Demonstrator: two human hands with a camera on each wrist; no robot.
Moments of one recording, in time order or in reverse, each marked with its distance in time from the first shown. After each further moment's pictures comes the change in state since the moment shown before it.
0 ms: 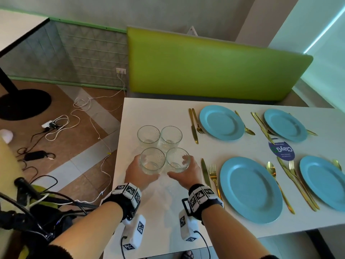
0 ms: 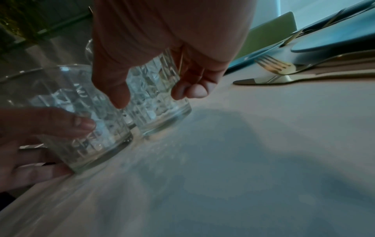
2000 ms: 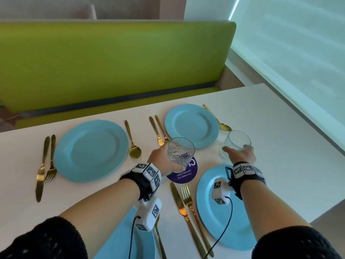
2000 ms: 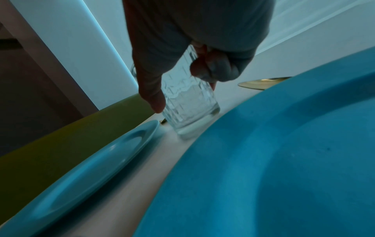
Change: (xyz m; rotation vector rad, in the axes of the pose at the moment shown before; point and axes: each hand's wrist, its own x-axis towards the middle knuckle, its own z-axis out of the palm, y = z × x) left_hand 0.071 0.342 0.441 0.279 -0.507 0.232; right_hand 0.245 0.348 -0.460 0.277 0.610 0.674
